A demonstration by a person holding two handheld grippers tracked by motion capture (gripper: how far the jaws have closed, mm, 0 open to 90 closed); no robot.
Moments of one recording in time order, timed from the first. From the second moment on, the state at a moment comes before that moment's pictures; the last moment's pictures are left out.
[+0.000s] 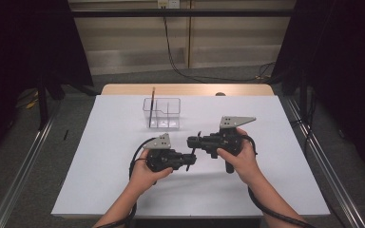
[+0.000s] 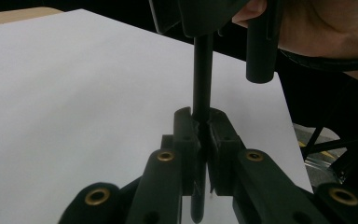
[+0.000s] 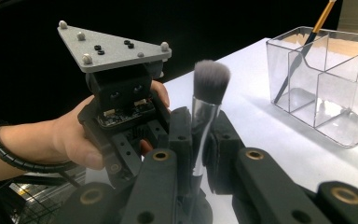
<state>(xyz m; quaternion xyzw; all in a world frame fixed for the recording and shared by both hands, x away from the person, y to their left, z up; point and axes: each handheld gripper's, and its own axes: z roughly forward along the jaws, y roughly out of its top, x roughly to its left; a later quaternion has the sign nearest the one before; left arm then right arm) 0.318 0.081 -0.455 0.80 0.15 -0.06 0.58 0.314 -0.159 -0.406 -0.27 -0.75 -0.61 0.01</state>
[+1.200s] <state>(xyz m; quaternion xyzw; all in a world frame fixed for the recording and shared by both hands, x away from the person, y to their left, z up) 0.322 0.092 -0.450 0.77 0.17 -0.03 0.62 0.310 -0.190 -0.415 -0.27 -0.75 -0.60 -0.06</state>
